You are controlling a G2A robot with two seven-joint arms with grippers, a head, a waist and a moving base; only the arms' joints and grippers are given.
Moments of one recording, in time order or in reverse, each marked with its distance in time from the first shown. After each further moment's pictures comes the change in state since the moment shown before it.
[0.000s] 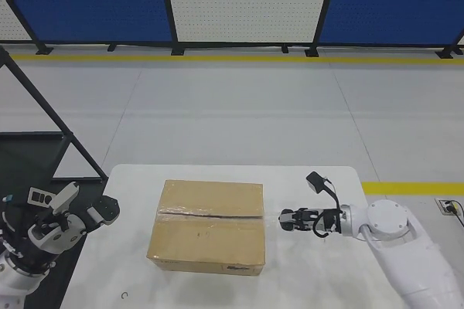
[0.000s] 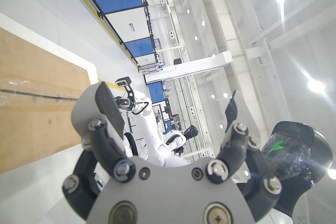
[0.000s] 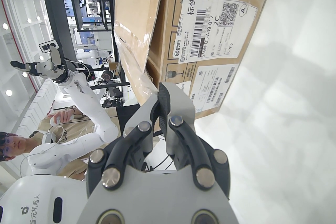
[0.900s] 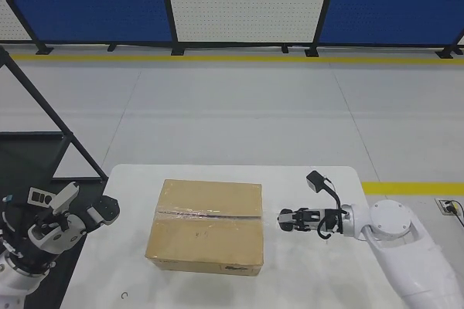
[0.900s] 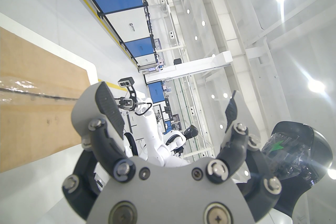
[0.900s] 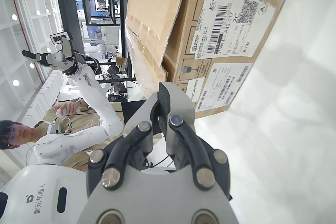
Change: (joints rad) left arm 0.000 0.000 0.000 0.000 0.000 0.000 0.000; right arm -0.023 -0.007 0.040 -0.029 0.039 -0.030 0.041
